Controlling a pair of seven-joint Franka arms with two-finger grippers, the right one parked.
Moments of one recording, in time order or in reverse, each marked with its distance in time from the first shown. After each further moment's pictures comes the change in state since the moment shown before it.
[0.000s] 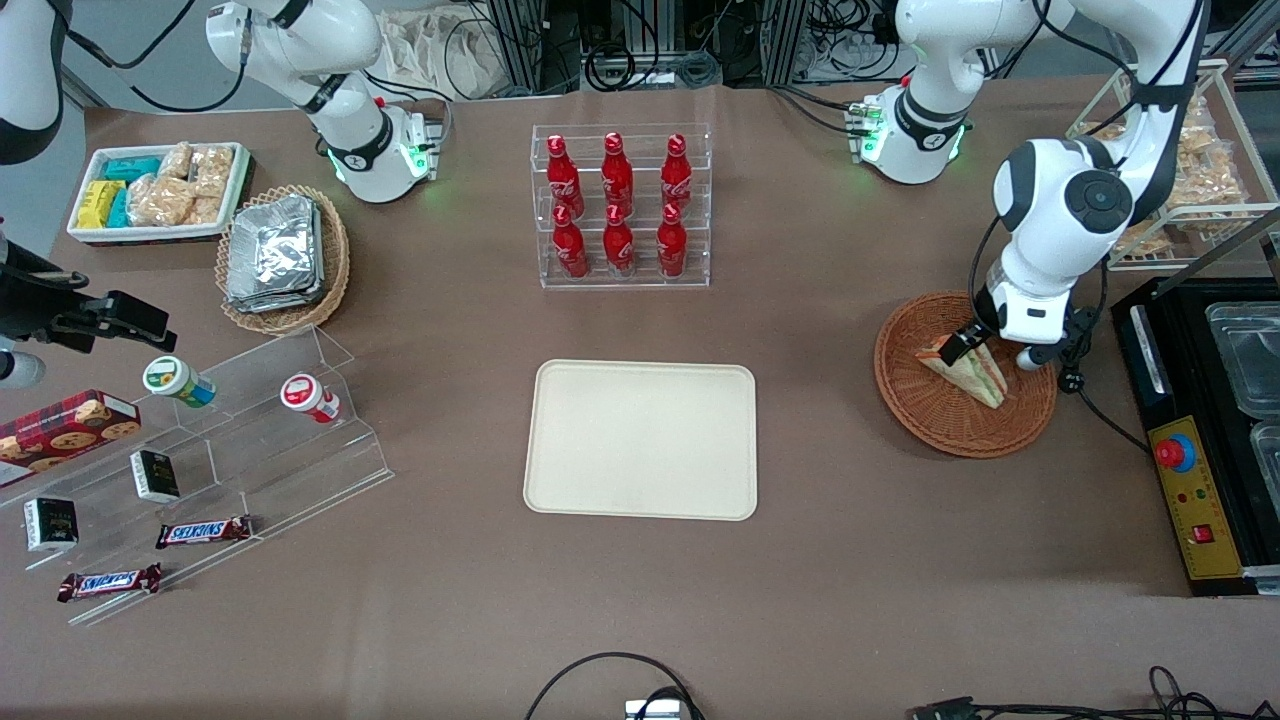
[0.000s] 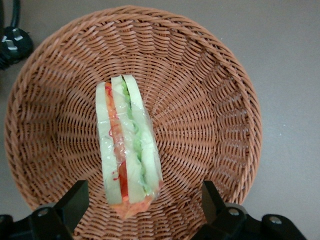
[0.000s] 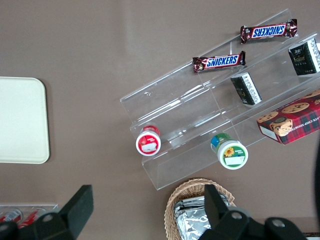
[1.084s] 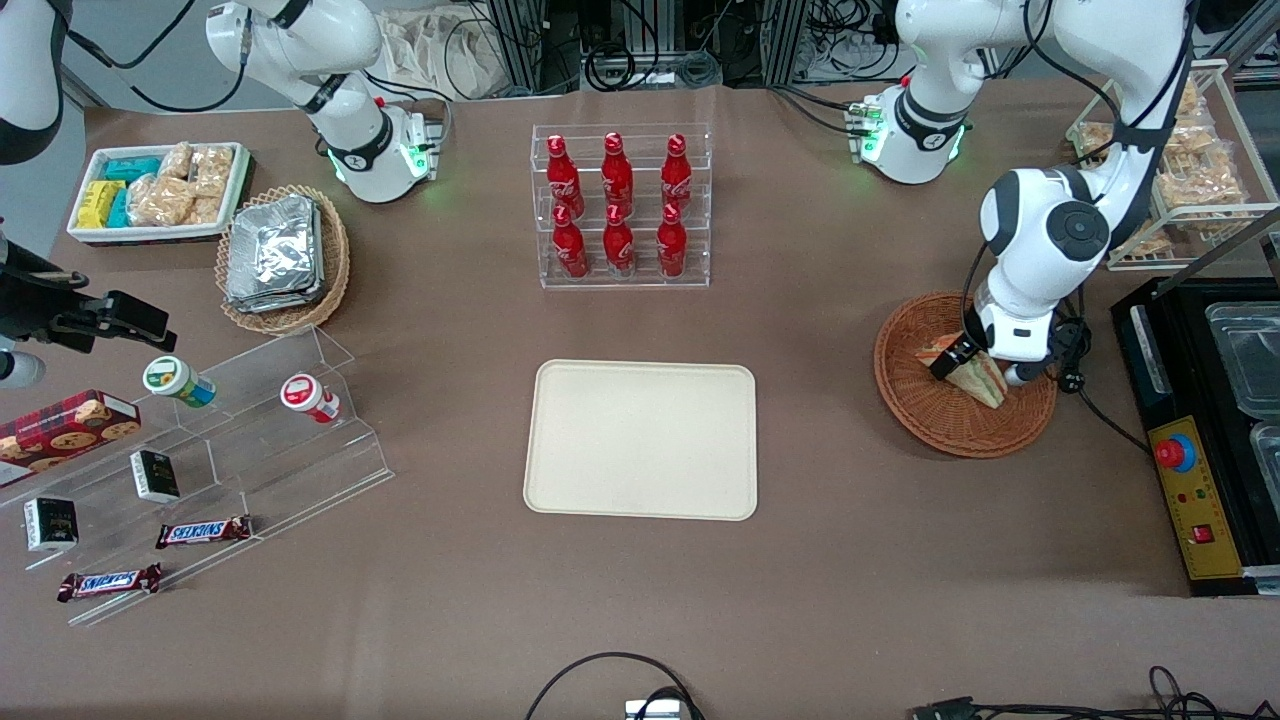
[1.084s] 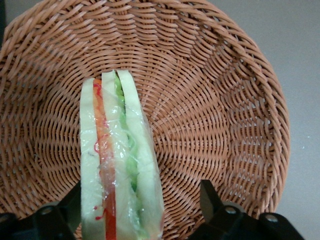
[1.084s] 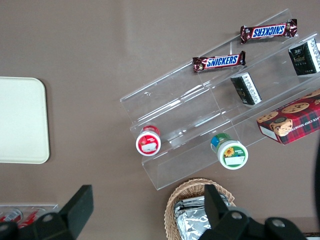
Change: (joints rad) arm 0.002 0.114 0.009 -0.001 0.000 0.110 -0.017
